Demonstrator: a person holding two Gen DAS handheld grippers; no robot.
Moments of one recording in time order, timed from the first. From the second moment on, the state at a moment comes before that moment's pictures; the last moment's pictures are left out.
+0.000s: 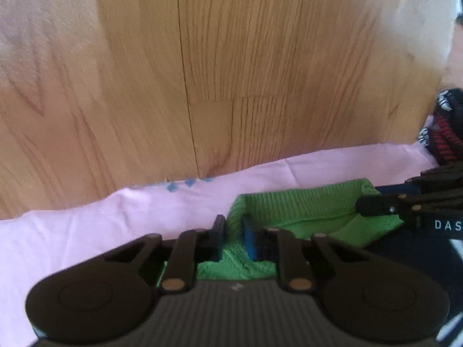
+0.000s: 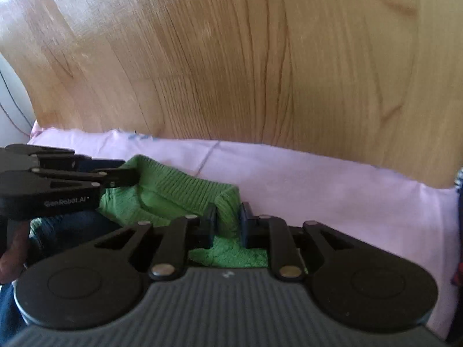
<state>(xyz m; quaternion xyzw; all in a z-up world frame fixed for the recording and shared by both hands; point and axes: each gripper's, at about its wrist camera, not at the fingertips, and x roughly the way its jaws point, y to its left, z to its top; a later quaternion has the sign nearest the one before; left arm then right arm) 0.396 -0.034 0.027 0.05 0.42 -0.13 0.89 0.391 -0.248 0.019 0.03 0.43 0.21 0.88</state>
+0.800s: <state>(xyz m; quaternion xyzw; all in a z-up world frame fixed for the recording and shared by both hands) 0.061 0.023 0.040 0.02 0.36 -0.24 0.90 0.044 -0.246 0.038 -0.04 0.33 0.25 0.91</state>
